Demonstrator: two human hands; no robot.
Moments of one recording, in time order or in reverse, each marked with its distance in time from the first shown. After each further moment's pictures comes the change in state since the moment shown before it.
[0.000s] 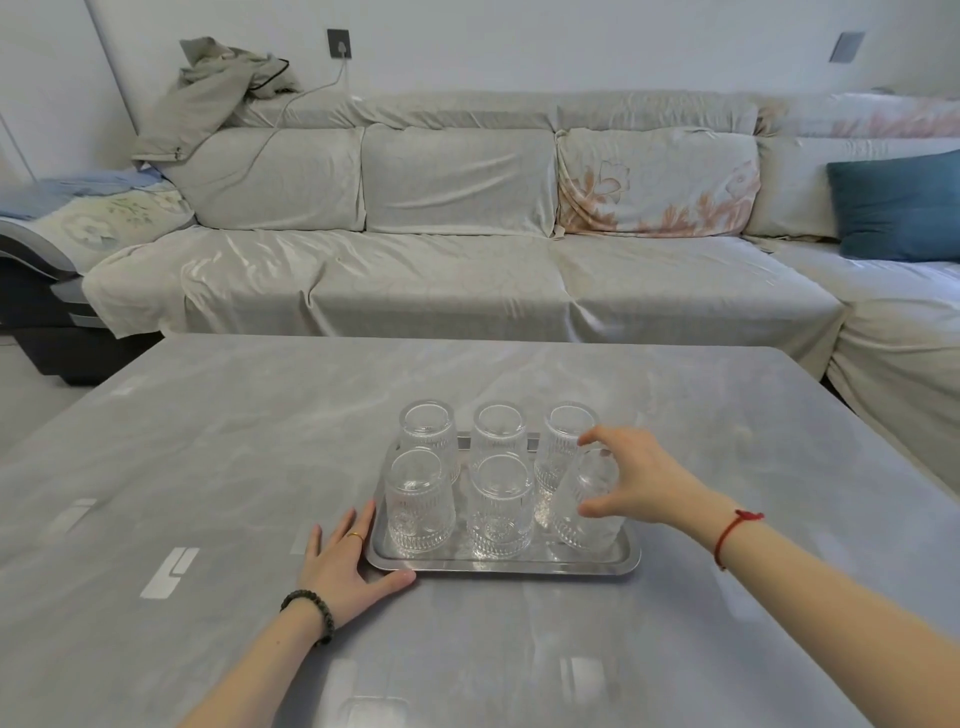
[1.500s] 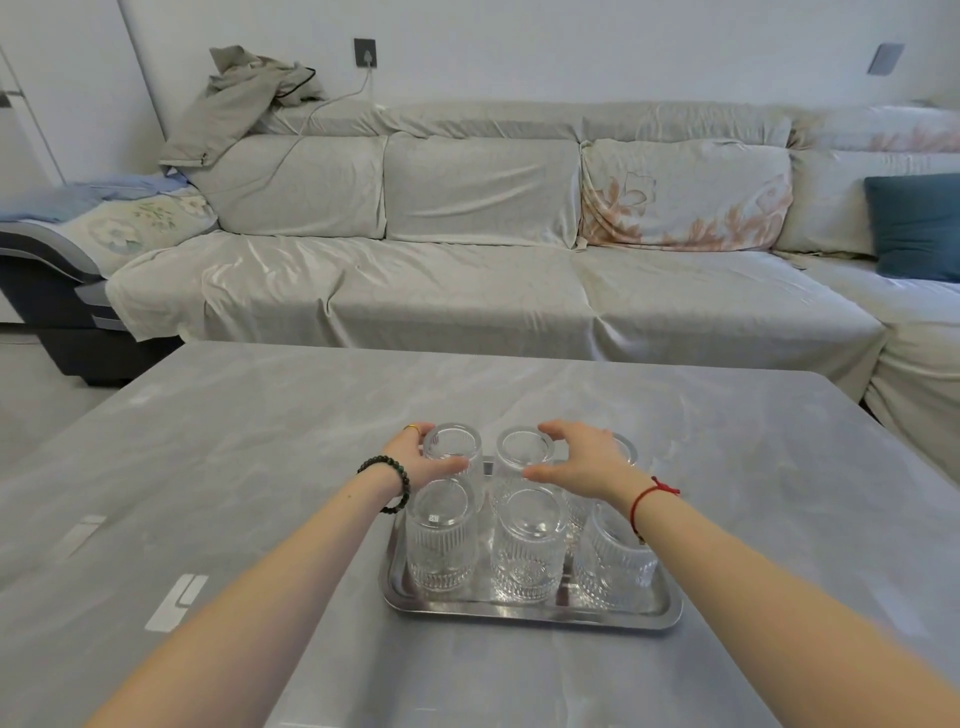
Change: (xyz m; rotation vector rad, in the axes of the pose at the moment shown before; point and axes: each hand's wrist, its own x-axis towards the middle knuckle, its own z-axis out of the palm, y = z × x) left_hand 0.105 0.067 -0.071 -0.438 -0.038 -0.099; right_hand 0.091 -0.040 0.030 0.047 0.016 0.033
